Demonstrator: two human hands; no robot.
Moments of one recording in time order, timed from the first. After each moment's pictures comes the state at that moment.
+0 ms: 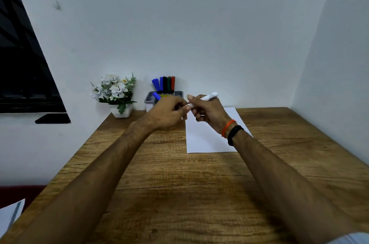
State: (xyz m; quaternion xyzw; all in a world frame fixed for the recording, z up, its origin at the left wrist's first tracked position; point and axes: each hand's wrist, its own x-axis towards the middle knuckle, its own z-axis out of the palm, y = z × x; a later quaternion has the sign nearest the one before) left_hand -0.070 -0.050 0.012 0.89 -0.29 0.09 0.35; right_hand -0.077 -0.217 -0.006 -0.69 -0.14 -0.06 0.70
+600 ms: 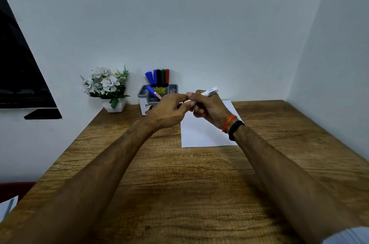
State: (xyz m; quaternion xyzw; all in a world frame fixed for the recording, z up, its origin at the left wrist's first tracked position) left_hand -0.064 -0.069 -0.004 0.86 -0.35 0.10 0.36; right_hand -0.070 -0.232 -0.015 -0.64 -0.18 -0.01 0.75
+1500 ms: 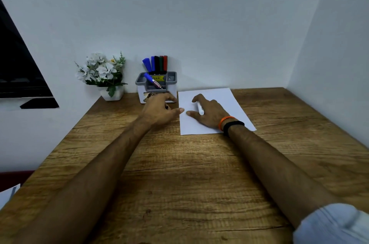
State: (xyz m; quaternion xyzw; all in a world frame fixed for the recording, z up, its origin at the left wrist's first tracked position) left_hand -0.052 -0.054 -0.045 0.94 -0.17 0.09 0.30; right_hand -0.049 -0.254 -0.079 -0.97 -0.10 -0.10 0.22
